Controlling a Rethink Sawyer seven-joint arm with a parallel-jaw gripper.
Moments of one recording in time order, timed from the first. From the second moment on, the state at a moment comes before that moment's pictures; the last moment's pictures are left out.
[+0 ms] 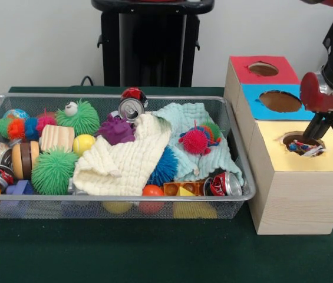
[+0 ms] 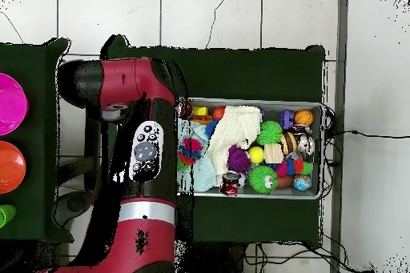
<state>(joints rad) 0.20 -0.30 -0.21 0.94 0.12 1.16 1.71</state>
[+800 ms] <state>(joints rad) 0.19 -0.27 -0.20 0.98 0.16 1.07 1.71</state>
